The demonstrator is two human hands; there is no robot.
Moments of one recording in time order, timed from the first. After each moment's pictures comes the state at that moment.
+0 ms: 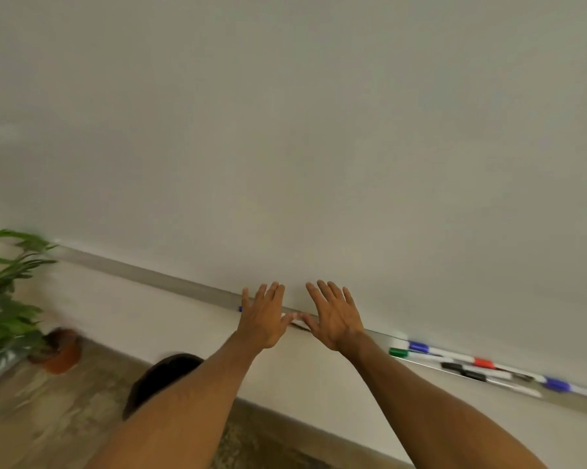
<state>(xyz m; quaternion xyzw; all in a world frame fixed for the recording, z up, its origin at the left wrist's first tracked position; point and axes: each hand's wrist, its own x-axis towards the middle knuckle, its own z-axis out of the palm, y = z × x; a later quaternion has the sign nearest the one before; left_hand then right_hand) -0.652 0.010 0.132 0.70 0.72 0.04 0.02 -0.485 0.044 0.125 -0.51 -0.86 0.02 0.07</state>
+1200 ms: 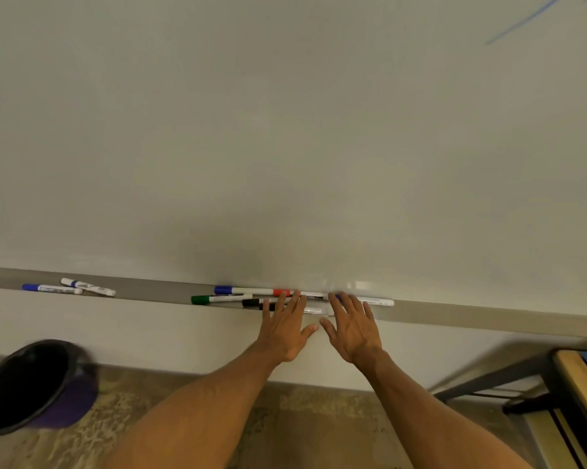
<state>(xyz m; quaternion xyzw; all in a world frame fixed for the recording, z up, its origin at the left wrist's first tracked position) -0.183 0.018 0.022 0.78 0.60 -0.06 0.15 -0.019 0.007 0.018 -0.67 -0.74 0.09 0.00</state>
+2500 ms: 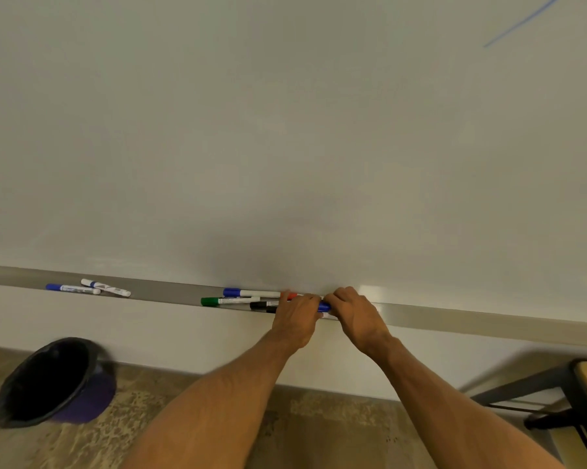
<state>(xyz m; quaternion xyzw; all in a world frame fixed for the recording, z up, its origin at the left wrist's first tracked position) -0.164 0.038 0.040 0.80 0.58 0.07 0.10 -0.014 0.028 0.036 -0.52 -0.84 0.05 0.17</state>
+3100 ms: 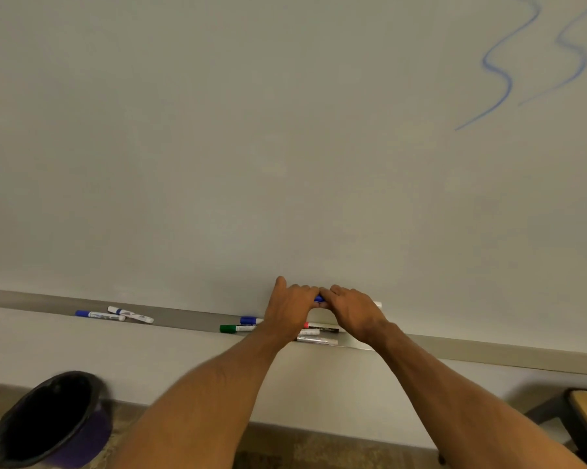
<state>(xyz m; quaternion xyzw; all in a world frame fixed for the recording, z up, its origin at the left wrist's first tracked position) -0.206 0.038 0.136 0.82 0.56 0.04 -0.10 -0.047 0.031 0.136 -0.48 -0.87 -0.03 0.11</state>
